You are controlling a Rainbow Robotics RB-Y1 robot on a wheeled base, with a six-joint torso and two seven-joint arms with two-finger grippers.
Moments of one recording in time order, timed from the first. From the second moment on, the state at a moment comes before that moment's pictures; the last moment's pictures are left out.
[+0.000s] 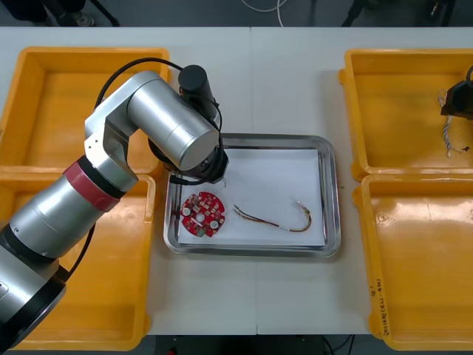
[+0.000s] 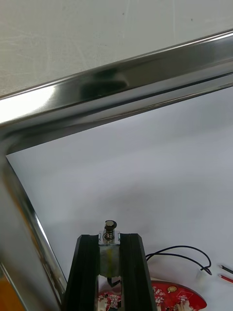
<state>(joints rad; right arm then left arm) -1.08 -0.69 -0.25 -0.46 -0.40 1.08 1.73 -0.78 0.38 -0.57 -1.58 0.46 1.57 -1.07</state>
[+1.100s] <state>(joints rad) -1.19 -0.69 -0.25 -0.17 -0.38 0.85 1.80 -0.78 0.38 -0.59 -1.56 0.47 1.56 -1.07</state>
